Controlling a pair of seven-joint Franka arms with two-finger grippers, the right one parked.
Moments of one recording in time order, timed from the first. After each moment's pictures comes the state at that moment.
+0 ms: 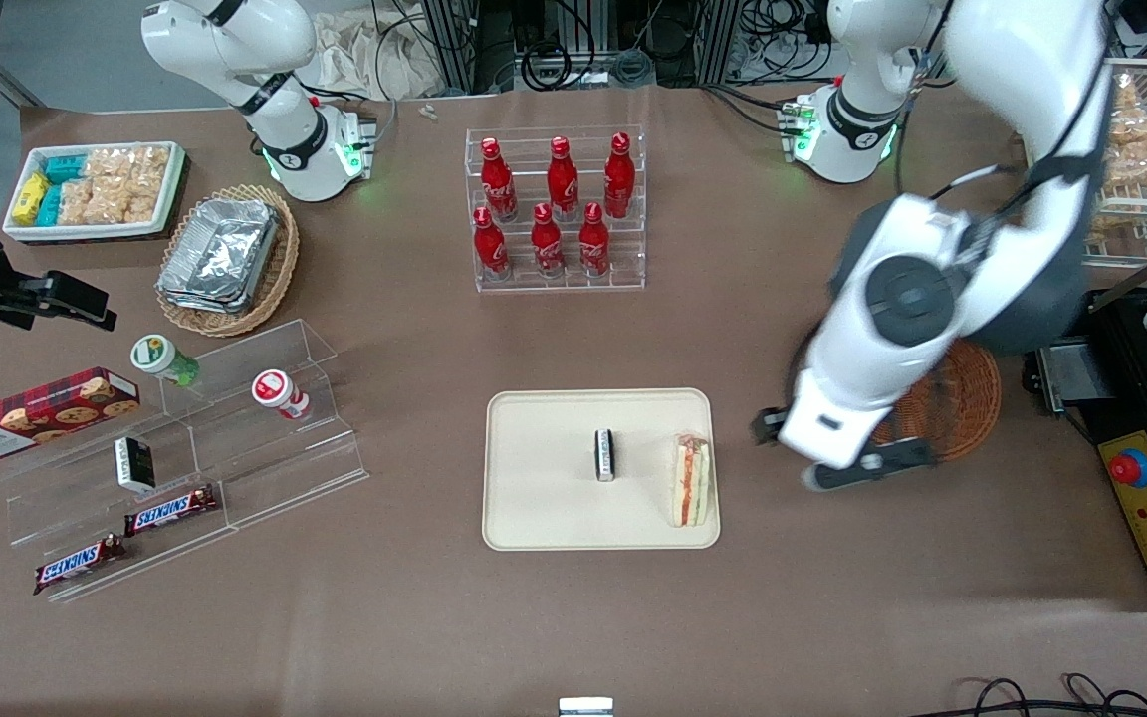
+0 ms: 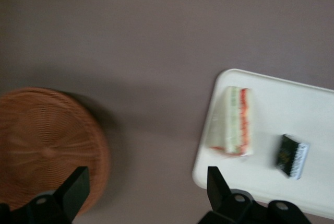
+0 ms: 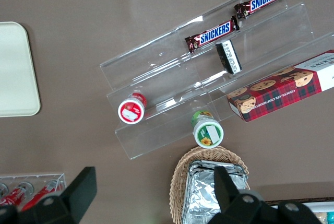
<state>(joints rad) -0.02 0.38 -0.39 -1.43 0.23 1.77 -0.64</state>
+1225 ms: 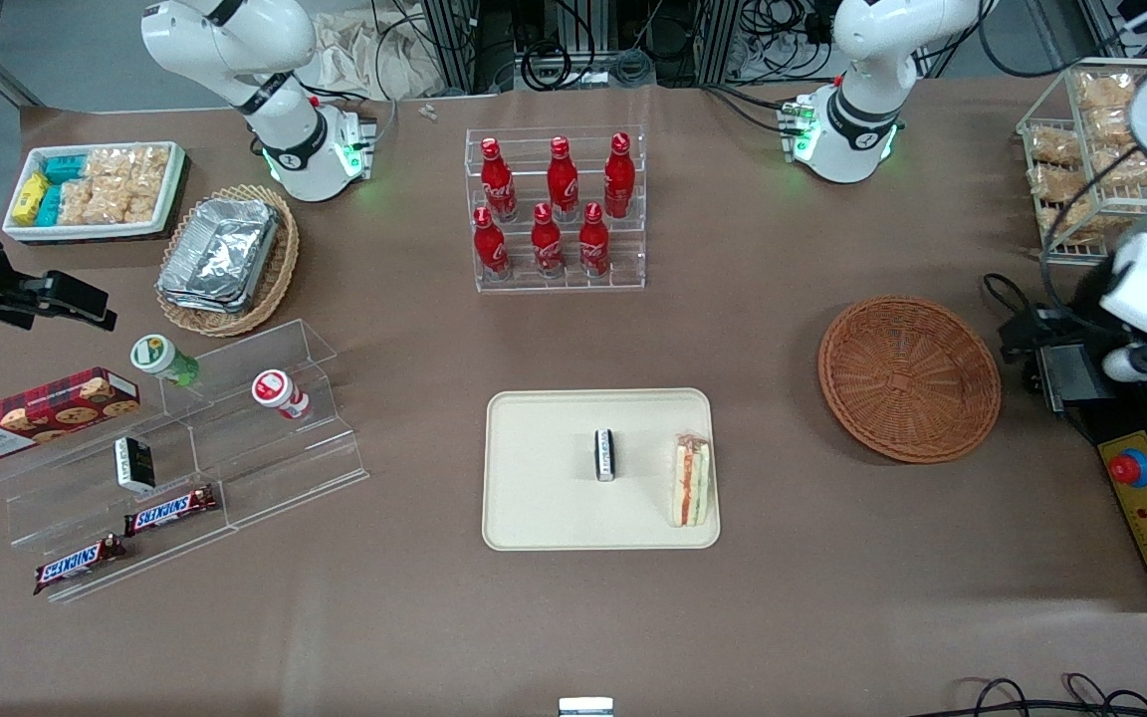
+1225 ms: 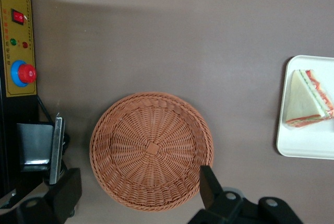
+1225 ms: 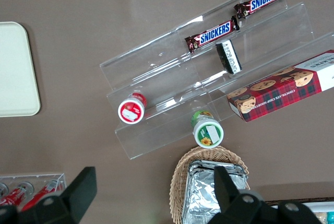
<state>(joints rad) 0.40 0.05 -0.37 -1.73 -0.01 1.84 -0.06</state>
